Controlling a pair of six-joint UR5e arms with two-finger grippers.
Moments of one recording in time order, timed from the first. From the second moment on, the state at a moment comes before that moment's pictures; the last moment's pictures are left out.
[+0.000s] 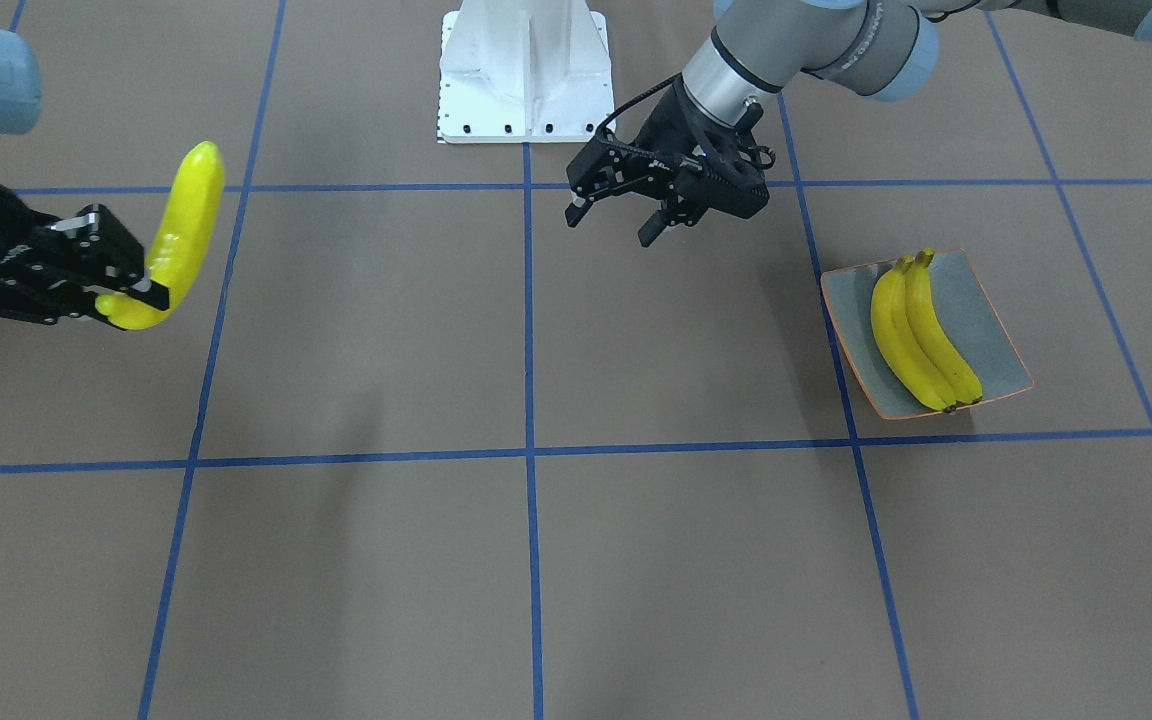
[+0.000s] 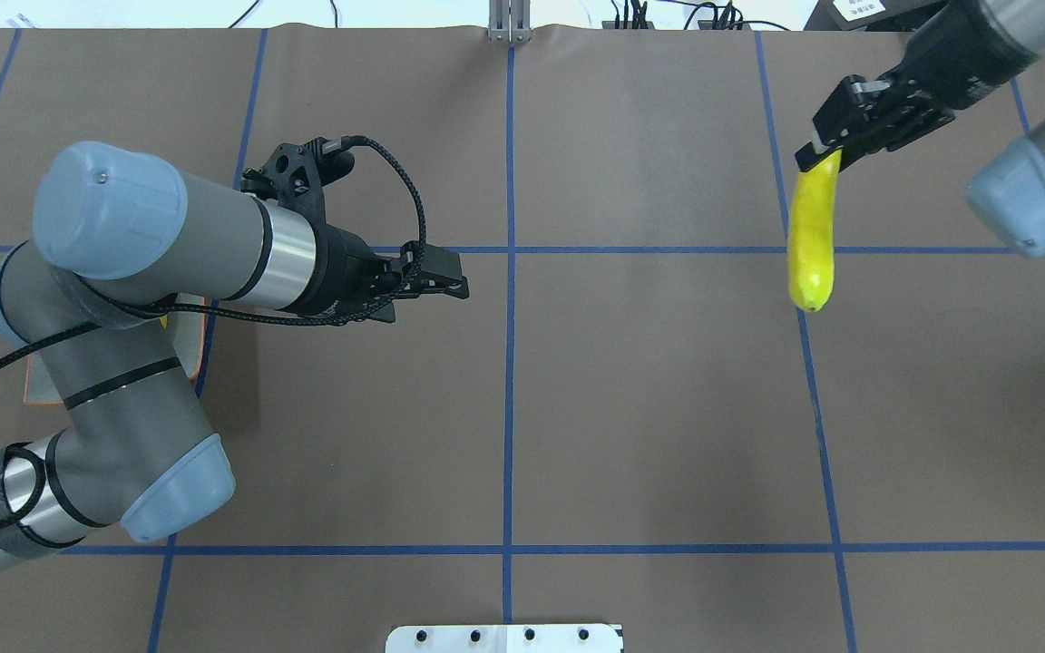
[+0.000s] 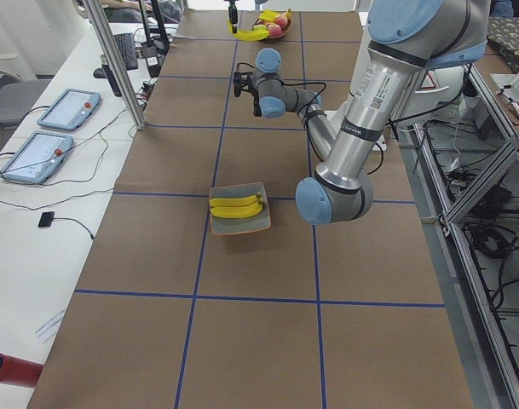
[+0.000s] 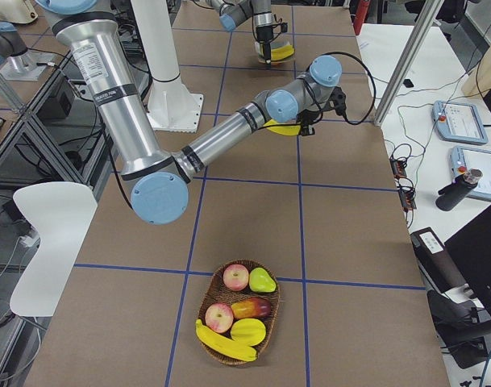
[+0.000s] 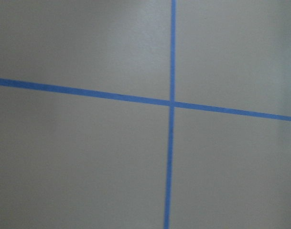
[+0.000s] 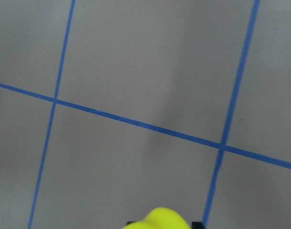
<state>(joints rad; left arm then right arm) -0.61 -2.07 -1.90 -2.09 -1.98 -1.51 1.11 -1.14 1.81 -1.44 2.58 0.70</state>
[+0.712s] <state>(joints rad) -0.60 -2.08 -1.91 -2.35 -2.03 -1.74 0.88 -1.09 1.82 -1.07 2.43 1.08</state>
